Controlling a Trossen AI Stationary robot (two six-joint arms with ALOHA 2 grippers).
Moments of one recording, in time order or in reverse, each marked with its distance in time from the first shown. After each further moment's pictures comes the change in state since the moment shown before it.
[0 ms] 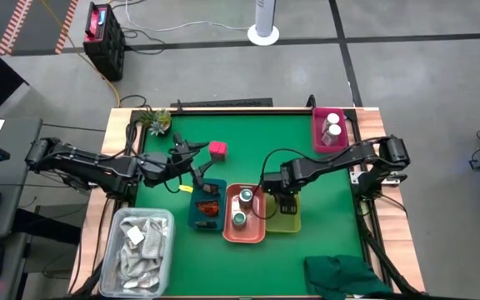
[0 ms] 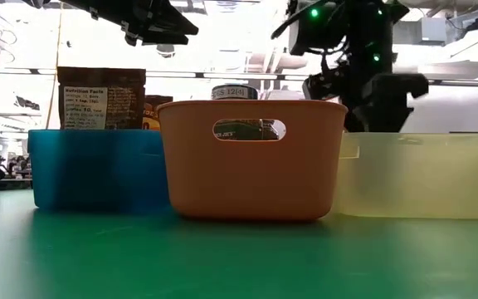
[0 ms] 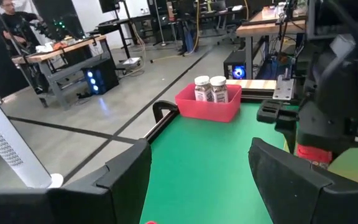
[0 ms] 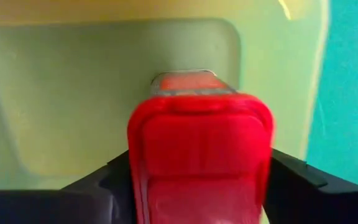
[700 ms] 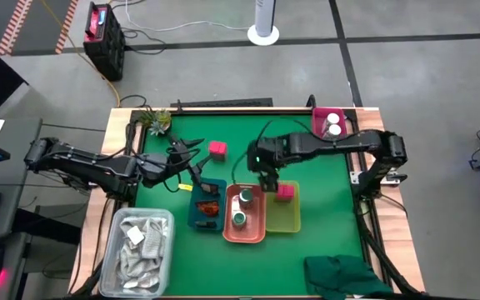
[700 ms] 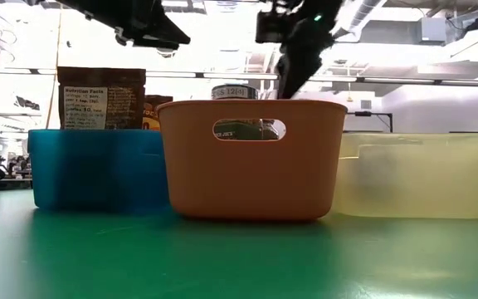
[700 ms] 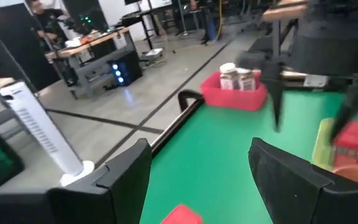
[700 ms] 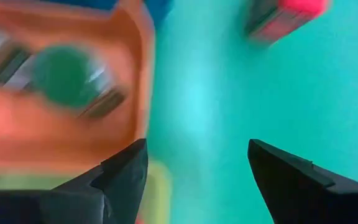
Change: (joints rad) left arm -0.008 -0.021 0.000 -0.066 -0.107 0.018; right arm -0.133 0.006 0.326 0.047 0.054 -0.287
